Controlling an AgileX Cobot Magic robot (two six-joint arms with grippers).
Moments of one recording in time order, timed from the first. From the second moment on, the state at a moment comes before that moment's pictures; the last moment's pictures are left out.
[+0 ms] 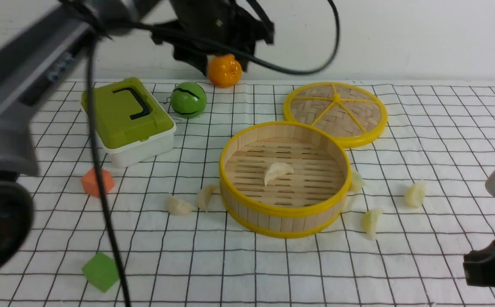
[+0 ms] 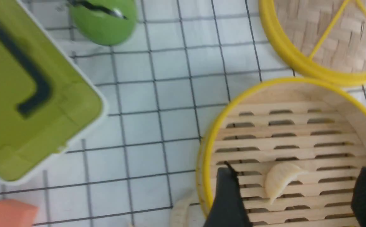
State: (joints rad) right arm 0.22 0.98 -0.62 0.21 0.61 0.01; left arm -0.47 2.06 -2.36 0.16 1.24 -0.41
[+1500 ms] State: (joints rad) right arm 0.22 0.98 -0.62 0.23 0.59 0.01; left arm -0.28 2.03 -1.84 -0.12 1.08 -0.35
